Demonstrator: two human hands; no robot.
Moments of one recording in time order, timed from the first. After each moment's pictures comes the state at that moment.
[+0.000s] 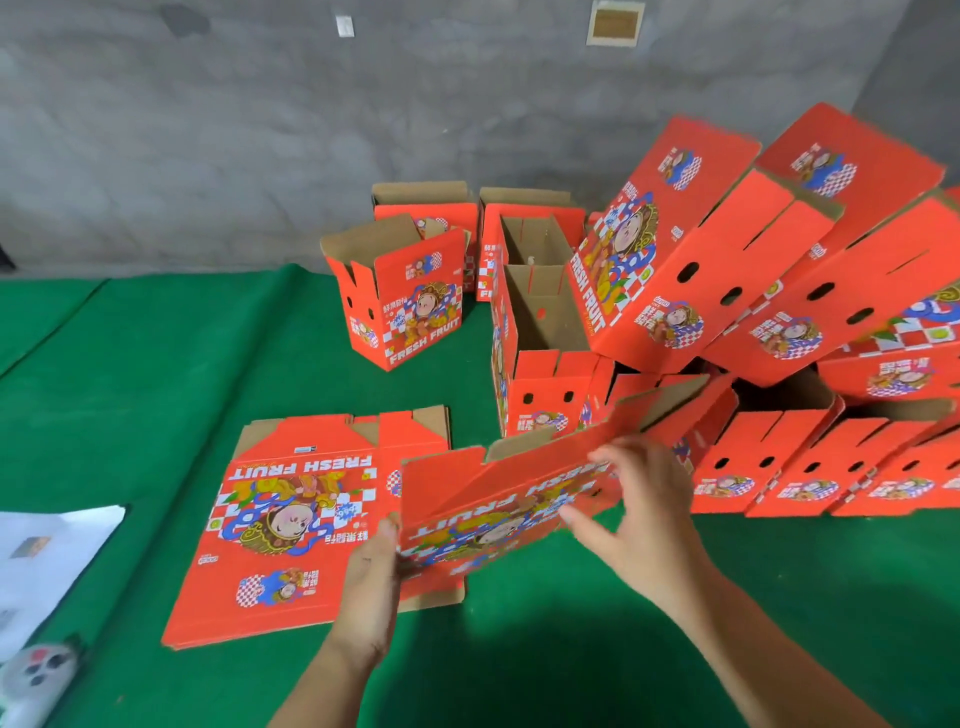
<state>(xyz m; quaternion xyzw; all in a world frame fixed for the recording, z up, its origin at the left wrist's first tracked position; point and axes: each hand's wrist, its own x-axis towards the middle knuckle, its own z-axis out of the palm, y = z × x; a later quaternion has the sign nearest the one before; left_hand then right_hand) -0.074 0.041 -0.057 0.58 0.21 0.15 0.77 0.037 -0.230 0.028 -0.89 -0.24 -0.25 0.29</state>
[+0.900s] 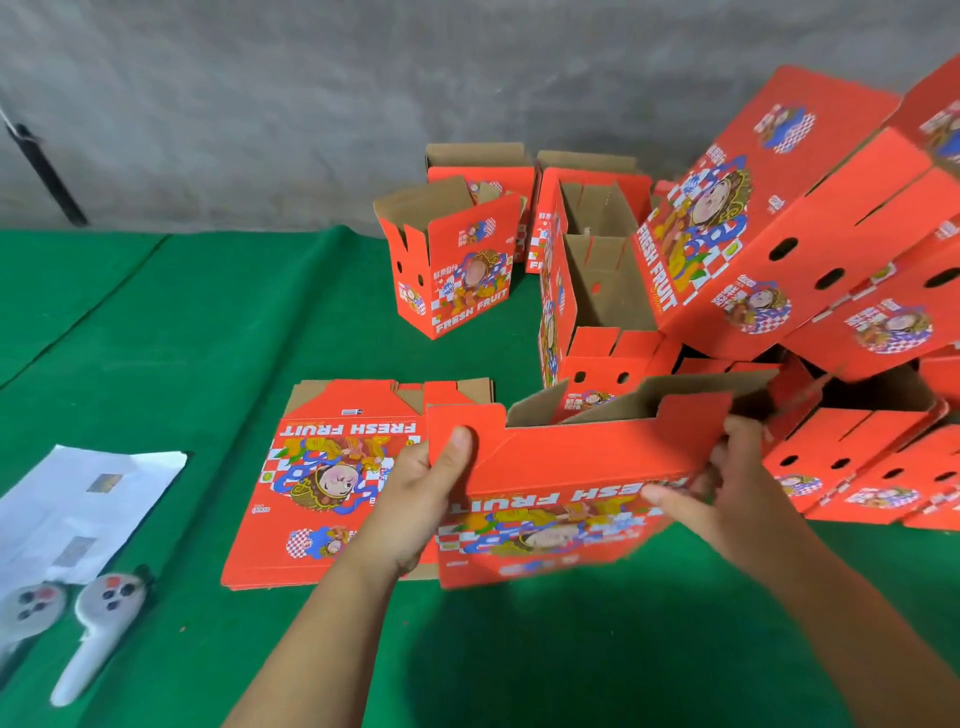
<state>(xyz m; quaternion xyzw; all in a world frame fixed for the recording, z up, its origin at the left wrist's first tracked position) -0.067 0.055 0.041 0.67 0.11 0.12 0.72 0.045 -0.246 0.049 -0.86 -0.22 0.00 0.46</state>
